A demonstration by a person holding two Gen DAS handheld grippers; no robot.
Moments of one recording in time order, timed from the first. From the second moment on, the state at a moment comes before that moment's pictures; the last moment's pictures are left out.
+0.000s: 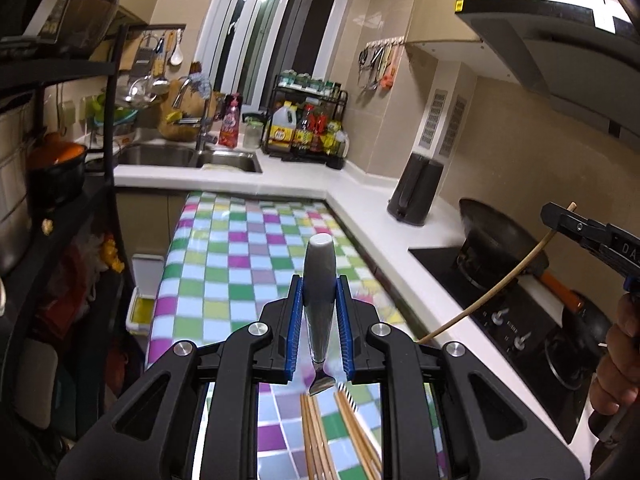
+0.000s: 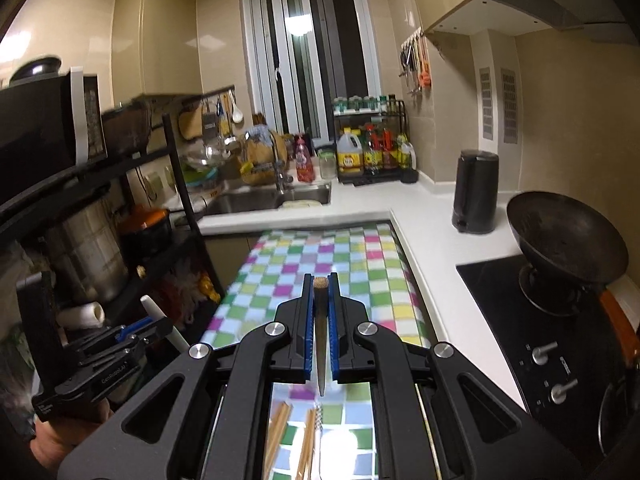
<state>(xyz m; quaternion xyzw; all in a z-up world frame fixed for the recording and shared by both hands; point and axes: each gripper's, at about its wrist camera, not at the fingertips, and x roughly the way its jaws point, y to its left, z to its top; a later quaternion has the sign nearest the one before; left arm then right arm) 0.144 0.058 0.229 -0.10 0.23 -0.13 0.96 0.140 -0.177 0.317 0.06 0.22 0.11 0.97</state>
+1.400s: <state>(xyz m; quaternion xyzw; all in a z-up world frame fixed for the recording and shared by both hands) 0.253 0.059 0.148 -0.14 0.32 -0.11 0.93 0.259 -0.166 0.193 0.08 0.35 0.10 0.93</state>
